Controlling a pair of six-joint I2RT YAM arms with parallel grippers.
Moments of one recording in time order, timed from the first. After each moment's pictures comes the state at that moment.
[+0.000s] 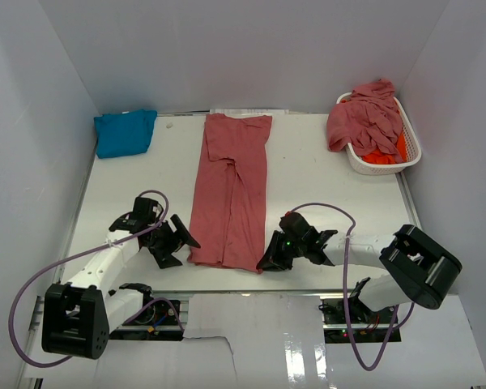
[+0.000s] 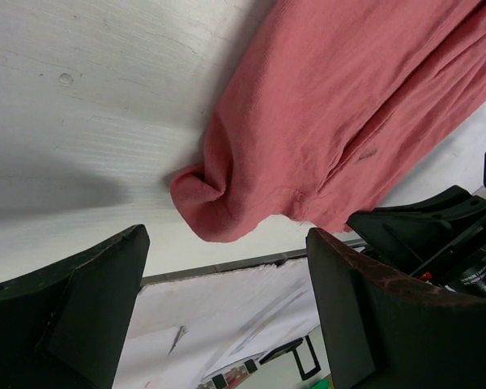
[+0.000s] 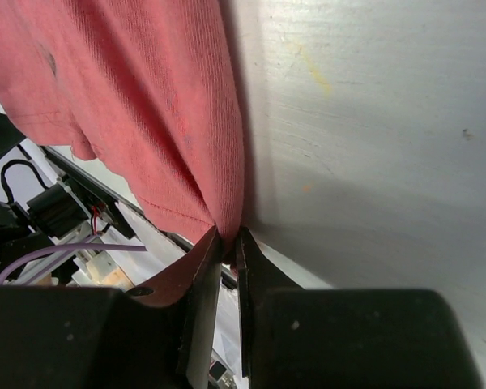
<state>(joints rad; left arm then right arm) -0.14 1.06 0.54 -0.71 0.41 -0.77 0.88 1.40 0.45 0.06 -0.34 1.19</state>
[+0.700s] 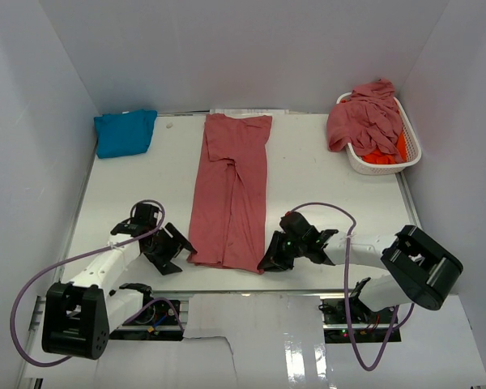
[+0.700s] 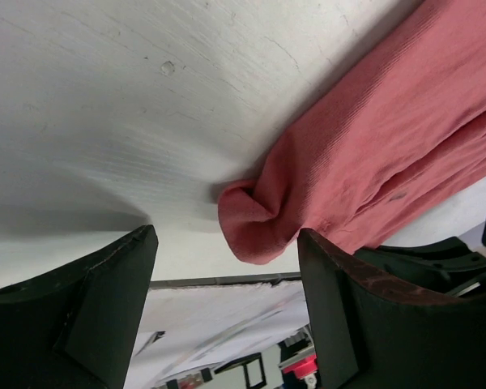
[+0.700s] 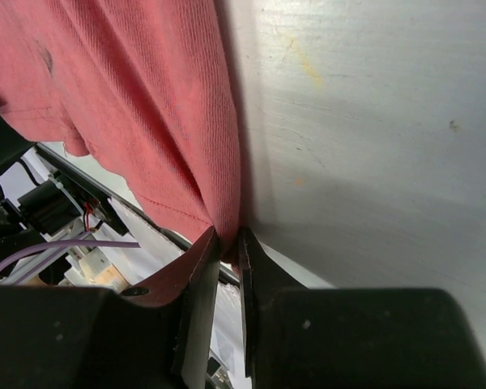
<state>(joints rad) -0.14 1.06 0.47 -0.70 0.34 -0.92 0.87 1.39 0.46 0.03 -0.35 1.17</state>
